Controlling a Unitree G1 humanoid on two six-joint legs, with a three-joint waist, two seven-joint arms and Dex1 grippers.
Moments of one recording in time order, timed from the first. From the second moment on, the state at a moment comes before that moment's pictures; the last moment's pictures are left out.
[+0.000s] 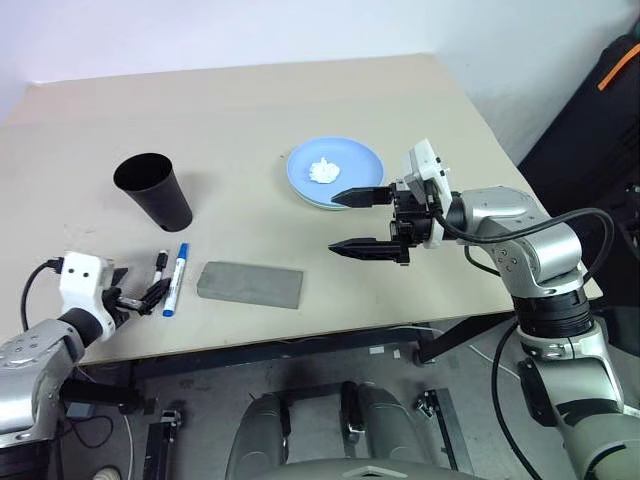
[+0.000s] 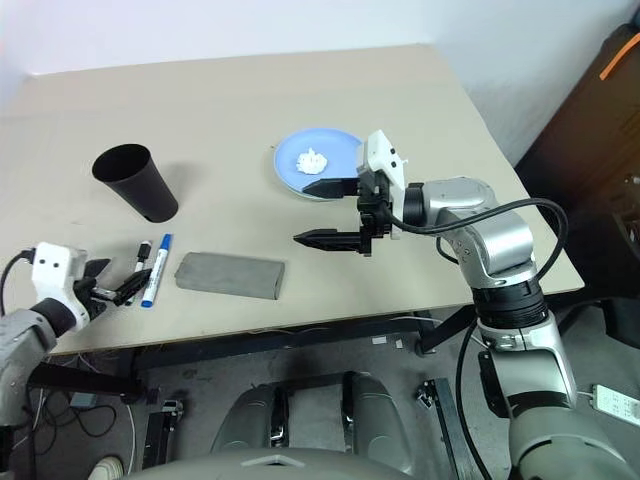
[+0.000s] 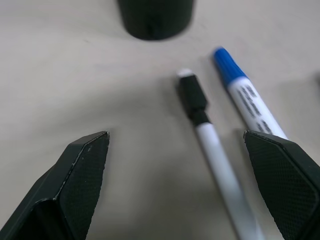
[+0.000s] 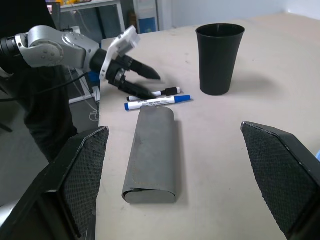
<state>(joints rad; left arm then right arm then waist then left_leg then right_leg) 0.09 0.69 0.39 -0.10 -0.41 0.48 -0.57 -0.71 -0.54 0.10 -0.12 0.51 0.69 1.18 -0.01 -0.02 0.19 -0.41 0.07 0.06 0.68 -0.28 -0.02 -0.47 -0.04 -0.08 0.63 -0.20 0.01</state>
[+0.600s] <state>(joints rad) 0.04 0.71 0.37 -0.06 -0.38 0.49 -0.59 -0.71 -0.58 0.15 -0.12 0.48 0.71 1.15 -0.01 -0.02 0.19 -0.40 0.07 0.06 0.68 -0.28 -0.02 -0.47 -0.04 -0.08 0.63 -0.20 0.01</state>
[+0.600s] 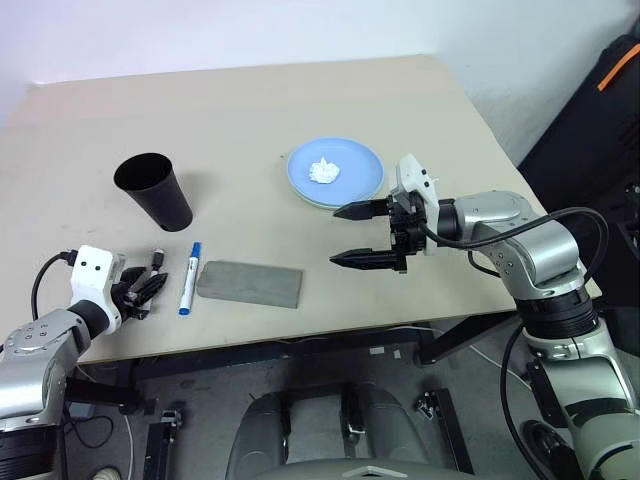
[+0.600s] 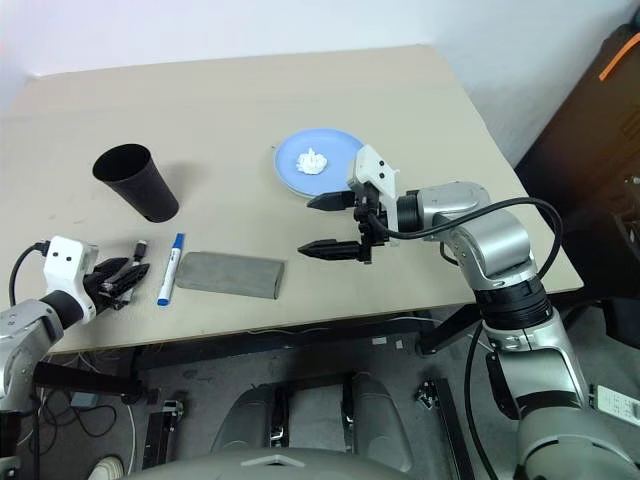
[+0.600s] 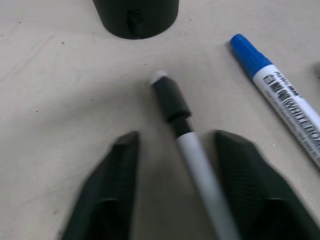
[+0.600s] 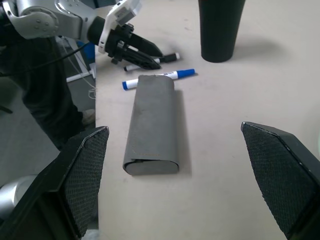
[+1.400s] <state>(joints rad) 0.00 0.78 0.44 -0.15 -0.43 0.87 -0.50 -0.75 -0.55 0.19 -0.03 0.41 0.67 1.13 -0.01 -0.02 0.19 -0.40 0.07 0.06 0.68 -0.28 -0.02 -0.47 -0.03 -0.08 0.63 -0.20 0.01</state>
